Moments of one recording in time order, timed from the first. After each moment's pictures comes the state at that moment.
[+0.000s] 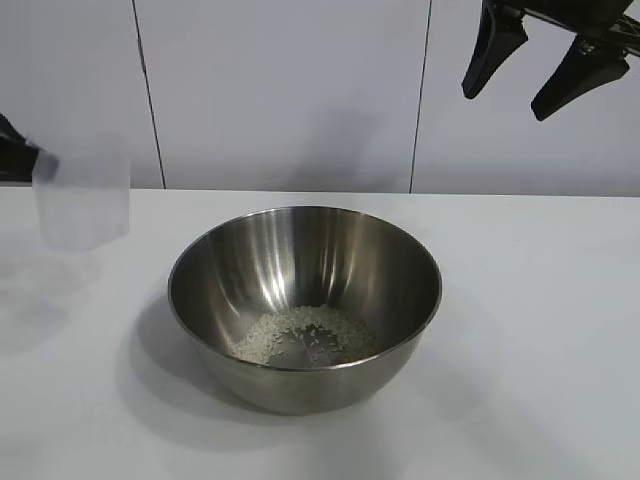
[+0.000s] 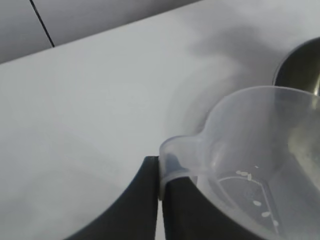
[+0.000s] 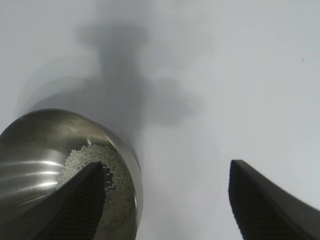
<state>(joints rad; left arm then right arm) -0.05 1.59 -0.71 -1.72 0.37 2.07 0.11 1.75 -1.53 0.27 0.97 -0.05</state>
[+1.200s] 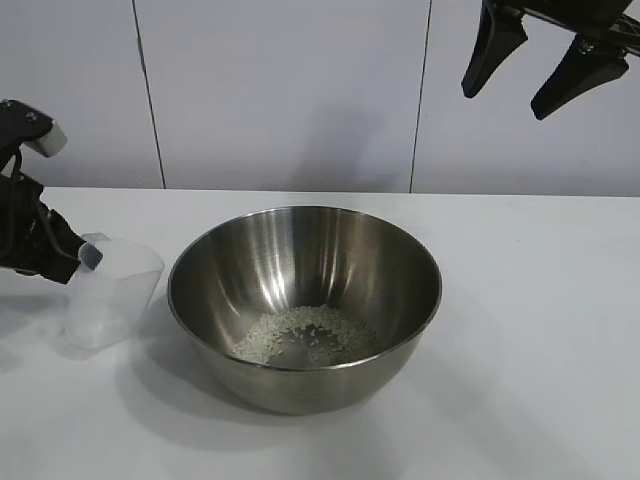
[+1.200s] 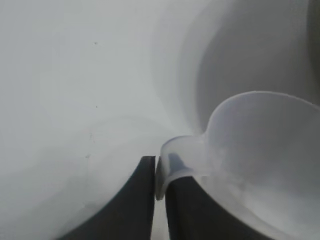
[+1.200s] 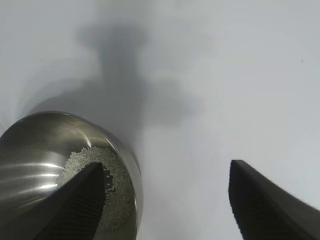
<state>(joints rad) -0.05 1.86 -0.82 -1.72 0.38 2.31 0.11 1.75 -1.53 0.27 0.97 -0.05</state>
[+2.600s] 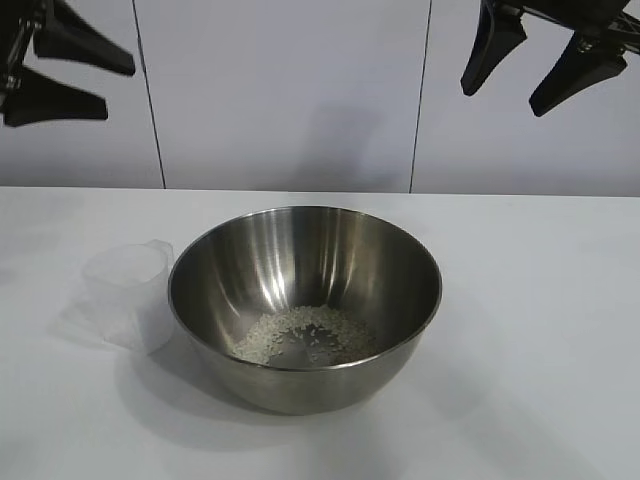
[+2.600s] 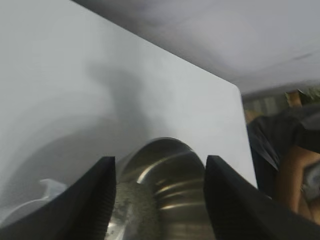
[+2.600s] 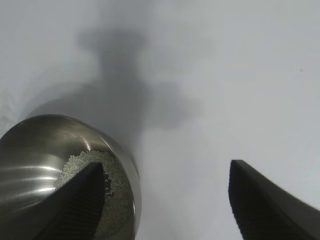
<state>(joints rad) 0.00 1.64 -1.08 -1.43 0.90 1.00 0.11 1.75 -1.53 0.27 0.95 -0.07</state>
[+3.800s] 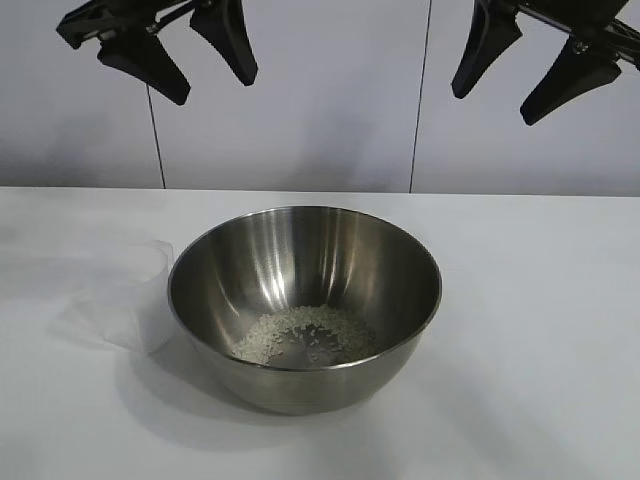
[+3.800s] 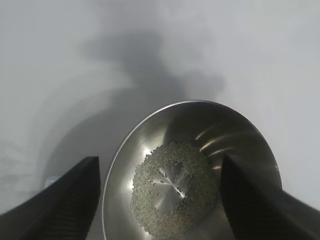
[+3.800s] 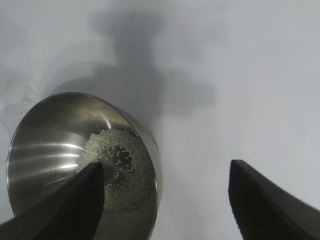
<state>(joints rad) -0.41 1.84 -1.62 -0.34 0.88 0.01 0.11 1.75 -1.53 0.34 1.03 -0.08</state>
